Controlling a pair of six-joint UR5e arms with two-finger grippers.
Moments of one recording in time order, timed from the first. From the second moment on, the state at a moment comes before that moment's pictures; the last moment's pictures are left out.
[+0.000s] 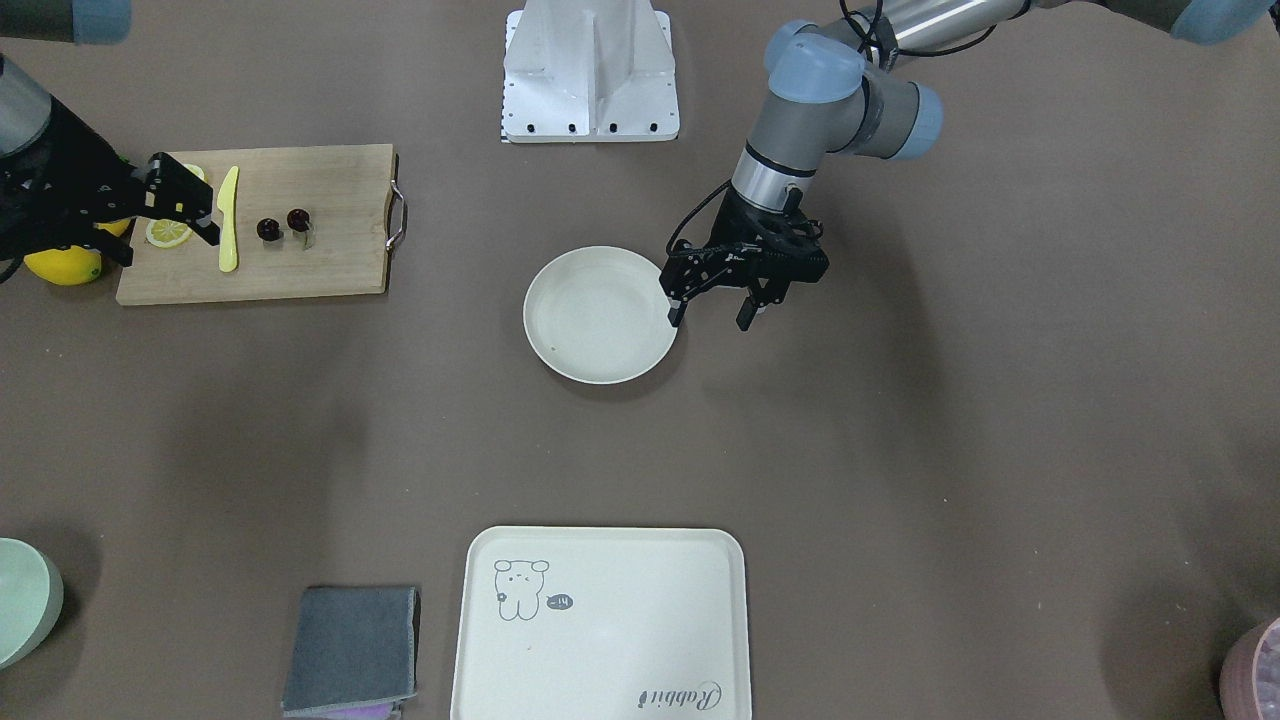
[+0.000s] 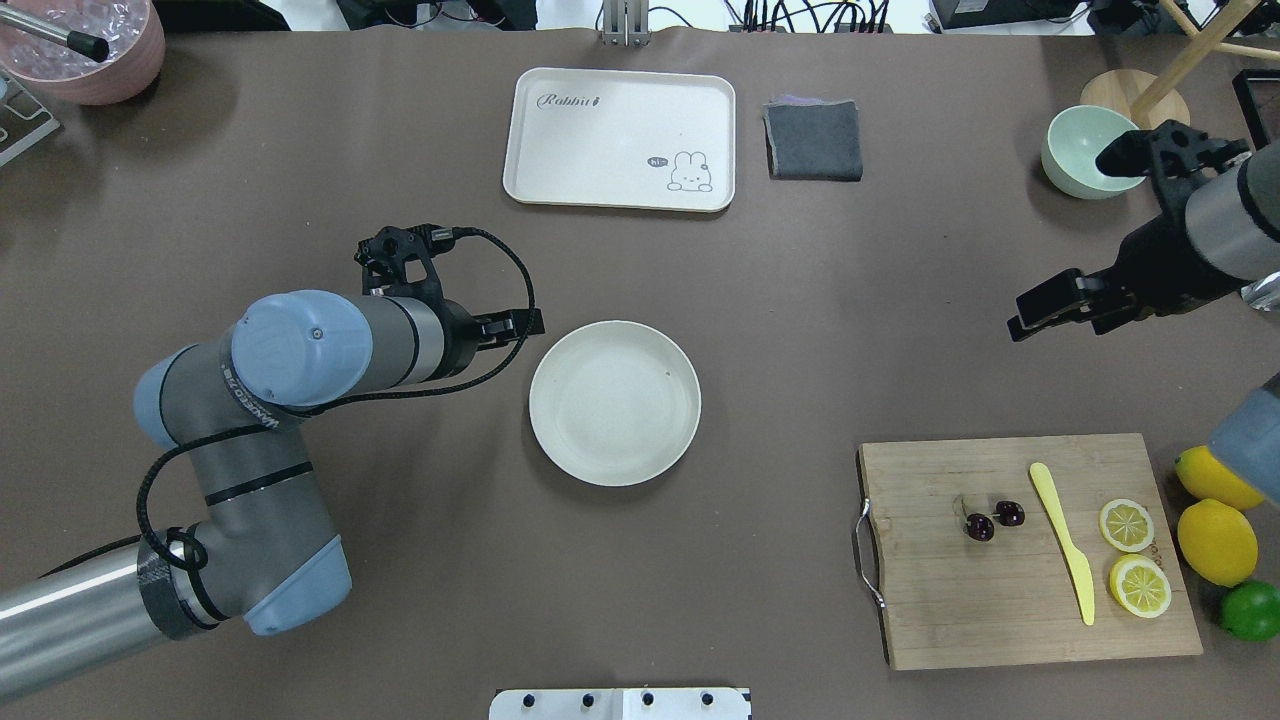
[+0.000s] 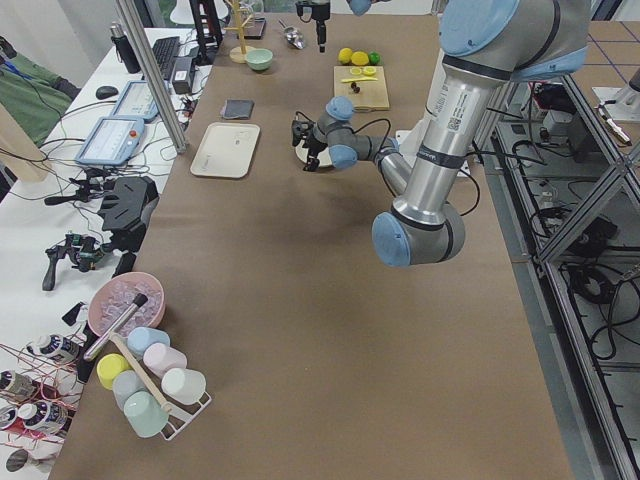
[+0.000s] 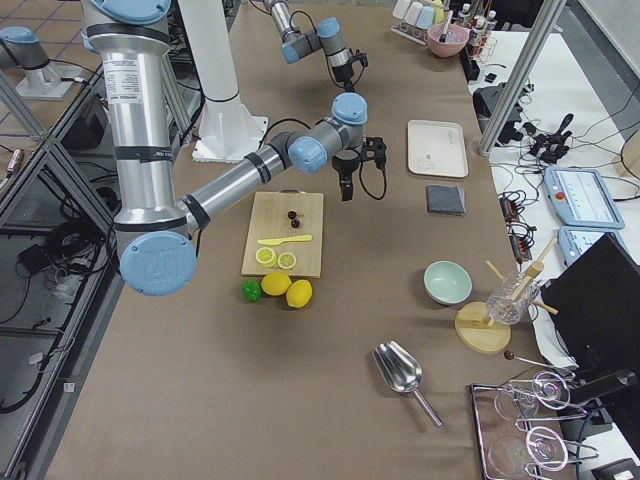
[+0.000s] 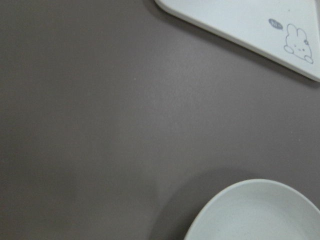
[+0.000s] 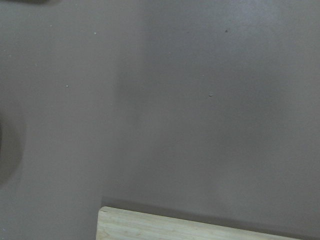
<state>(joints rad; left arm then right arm) -0.52 -2.03 -1.74 -2.07 -1.60 -1.42 0.94 -1.52 2.07 -1.42 2.26 0.77</state>
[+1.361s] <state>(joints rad) -0.61 -2.02 -1.76 -2.00 -1.64 -1.33 0.50 -1.74 2.06 -1.05 1.92 0.98</state>
